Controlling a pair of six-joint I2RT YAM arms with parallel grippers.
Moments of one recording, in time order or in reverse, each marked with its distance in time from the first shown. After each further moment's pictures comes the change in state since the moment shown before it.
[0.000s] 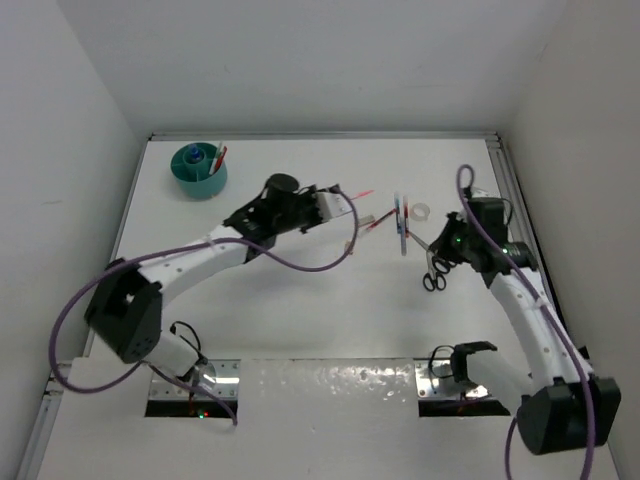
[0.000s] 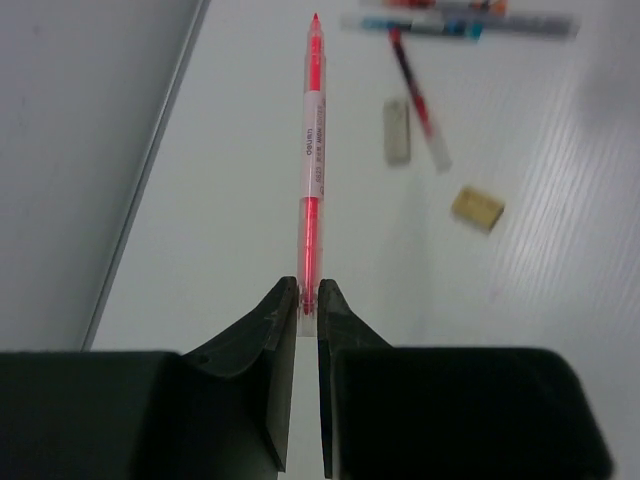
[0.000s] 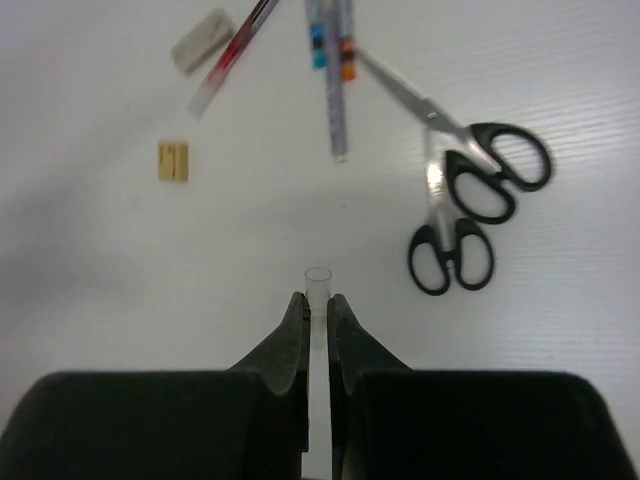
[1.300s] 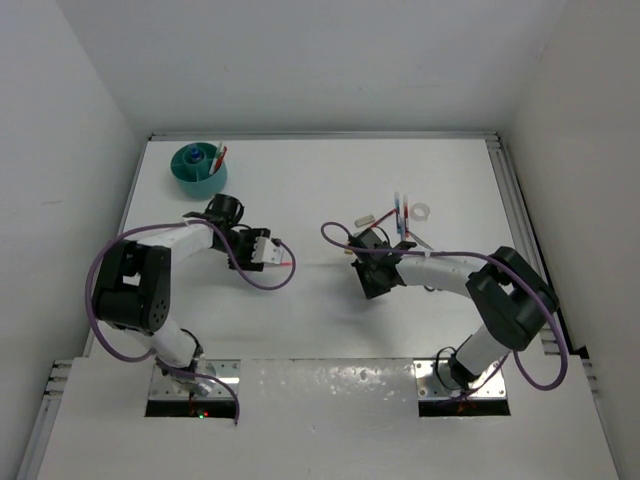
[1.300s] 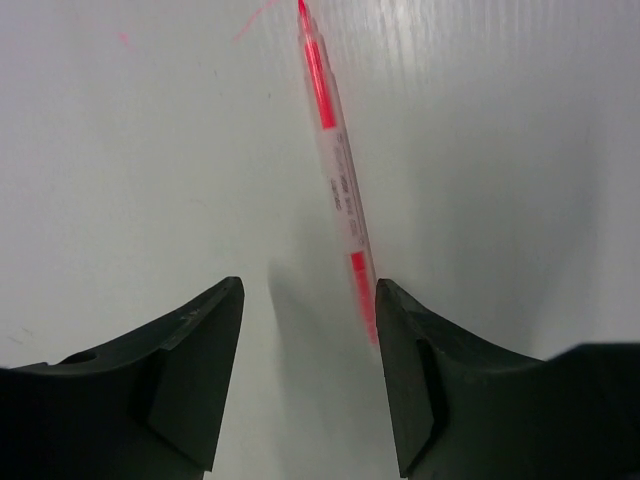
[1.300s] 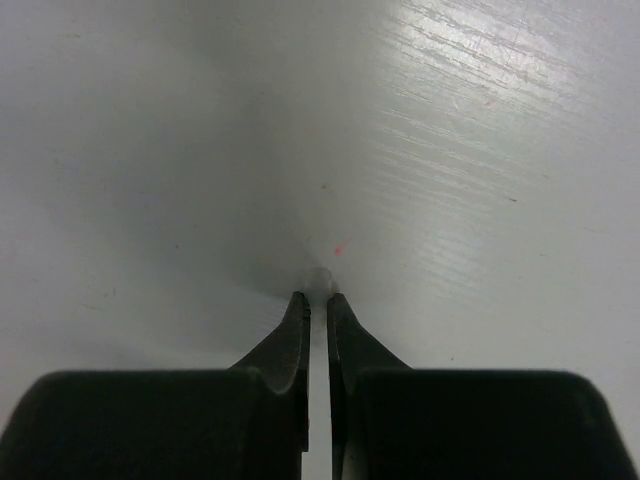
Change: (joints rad) left arm 0.525 0.060 -0.215 -0.584 0.334 0.921; right arm 0.678 0.652 -0.026 0.233 0.177 -0.045
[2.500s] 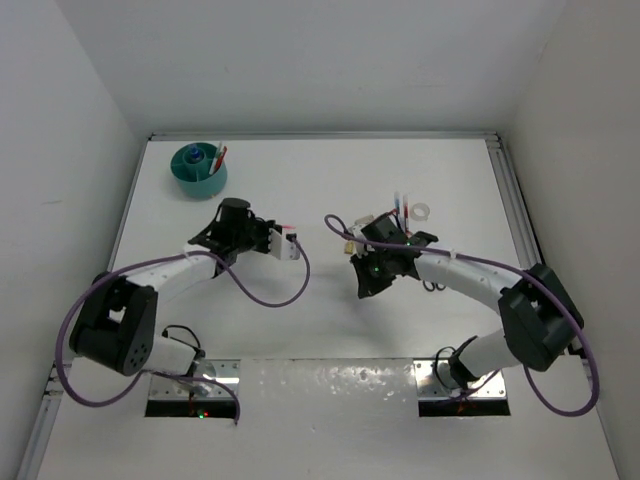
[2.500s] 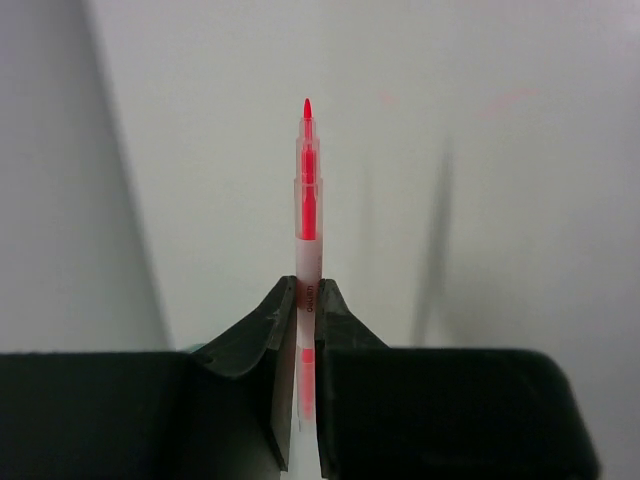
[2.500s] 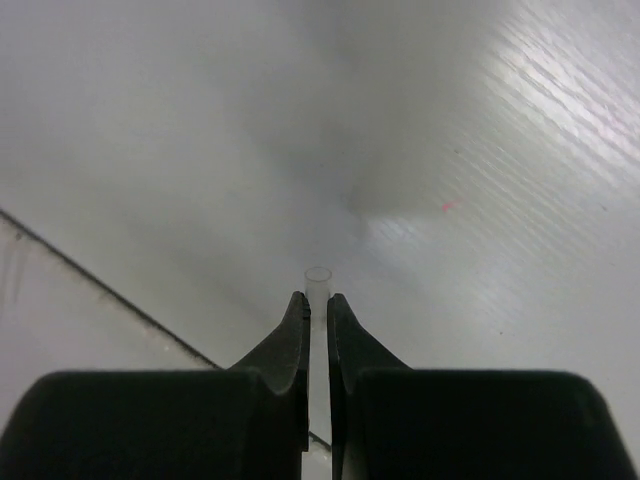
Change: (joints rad) left arm -0.191 -0.180 -0.168 0.463 -0.239 -0.193; right arm -0.055 -0.146 0.023 -0.089 -0.302 -0.178
